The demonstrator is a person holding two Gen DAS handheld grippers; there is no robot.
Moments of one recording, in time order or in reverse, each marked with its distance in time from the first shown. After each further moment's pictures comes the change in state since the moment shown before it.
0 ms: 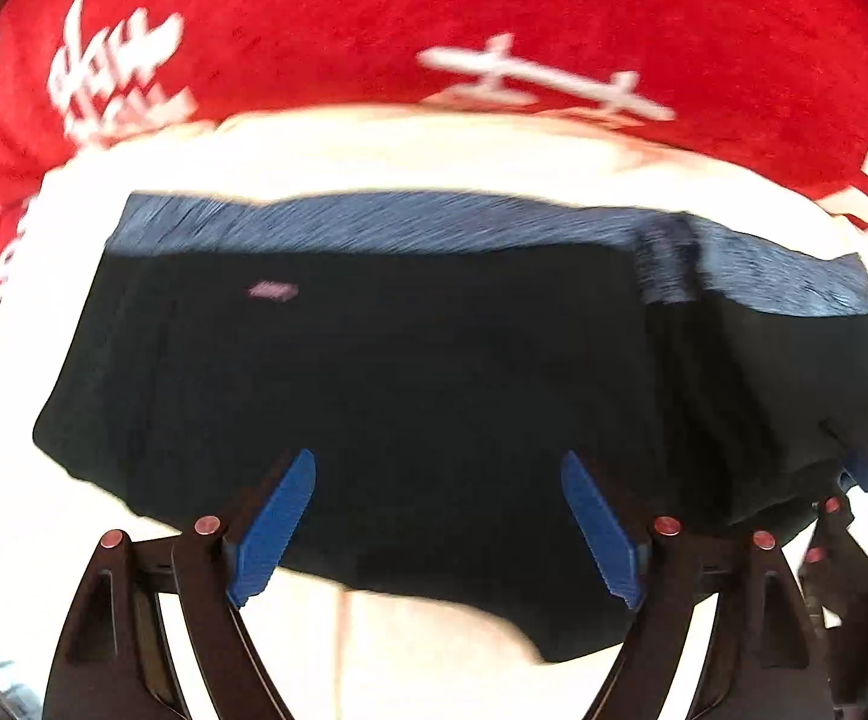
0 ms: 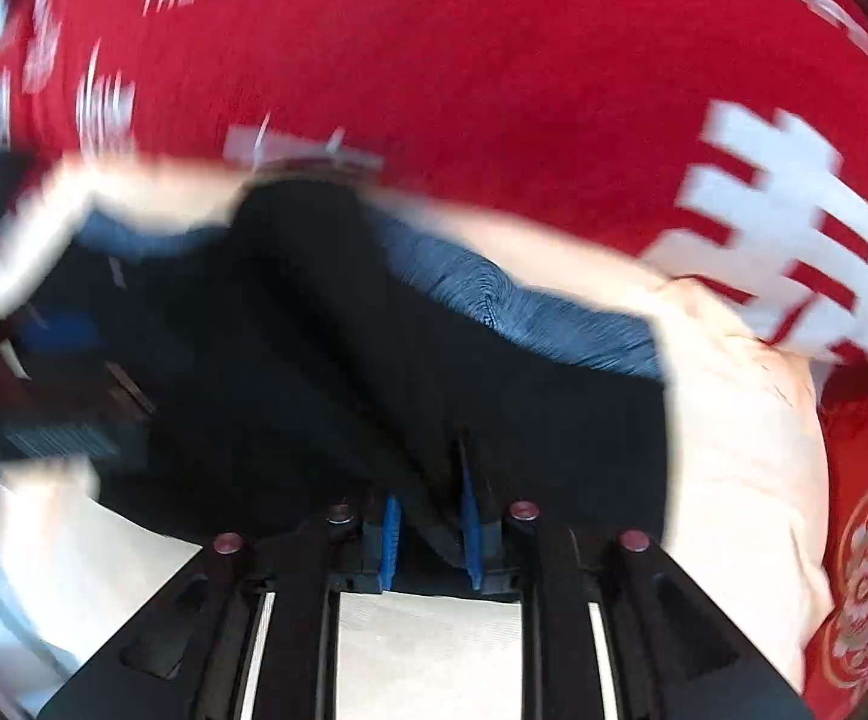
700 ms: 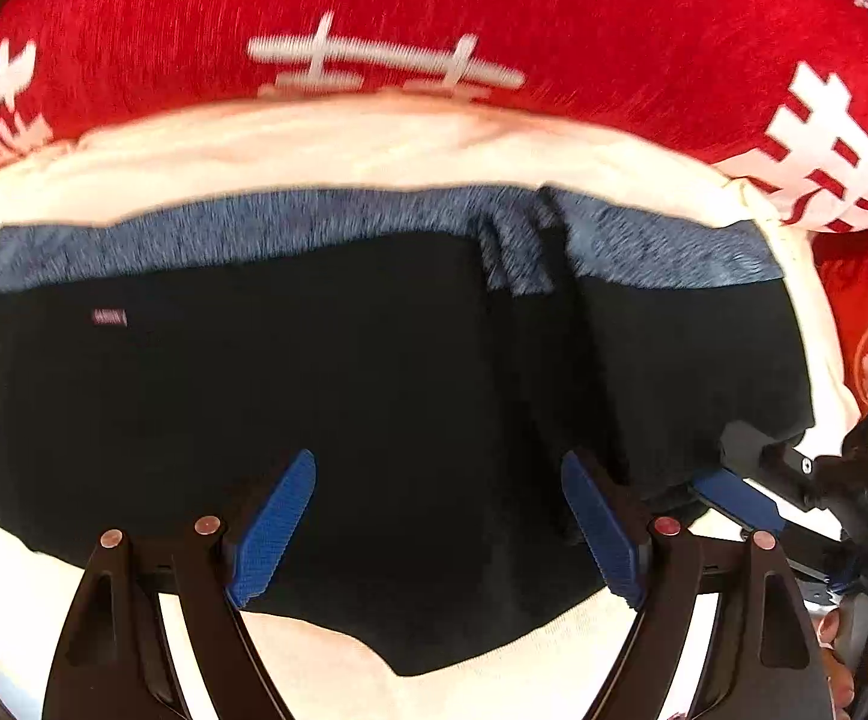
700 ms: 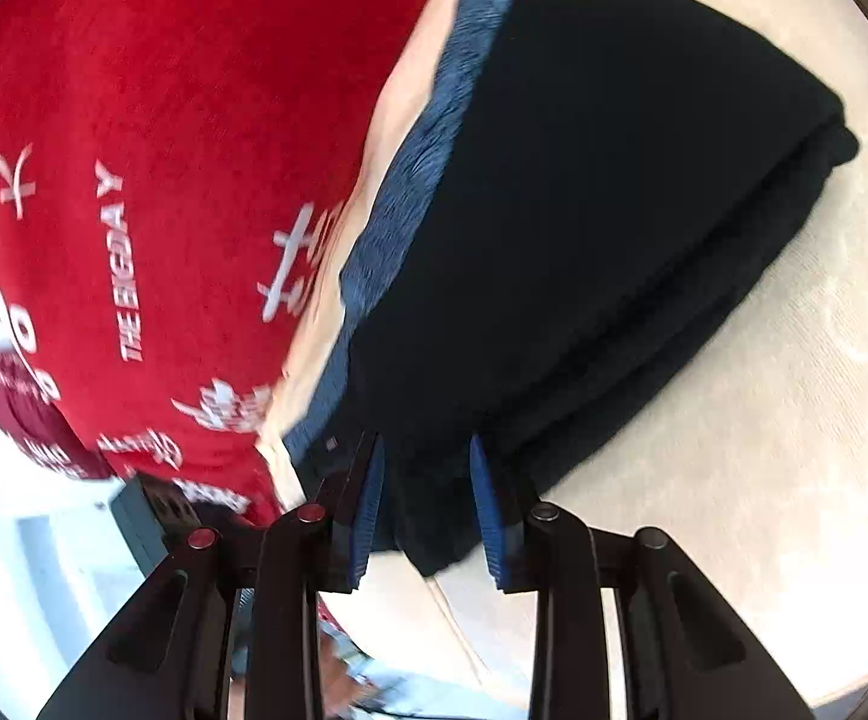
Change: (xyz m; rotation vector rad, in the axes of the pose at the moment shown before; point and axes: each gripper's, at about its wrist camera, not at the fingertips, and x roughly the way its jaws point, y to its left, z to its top) left arm 0.003 -0.045 0.011 0.094 0.066 -0.235; right arm 0.040 -0.083 -0.076 1.244 0.082 0.920
